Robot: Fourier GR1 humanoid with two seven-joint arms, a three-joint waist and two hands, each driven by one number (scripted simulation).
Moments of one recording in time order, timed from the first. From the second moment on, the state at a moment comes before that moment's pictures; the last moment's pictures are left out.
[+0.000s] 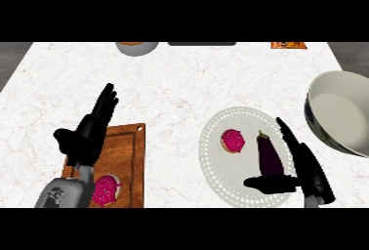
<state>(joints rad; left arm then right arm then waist) -0.16 0.13 -0.11 -1.53 0.03 0.13 0.08 0.06 -0.15 0.15 -1.75 0.38 -0.03 0.54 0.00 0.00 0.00</state>
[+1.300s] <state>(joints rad) -0.14 0.09 -0.07 -1.58 -0.02 0.08 0.11 -0.03 -0.17 0.15 -1.39 0.58 -0.02 0.30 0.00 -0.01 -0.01</state>
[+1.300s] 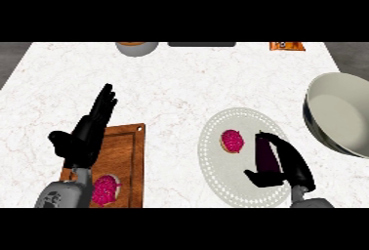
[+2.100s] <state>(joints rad) -0.13 0.09 -0.04 -1.55 -0.03 0.08 0.08 0.15 -0.15 0.25 -1.70 0.46 0.06 0.06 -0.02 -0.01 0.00</state>
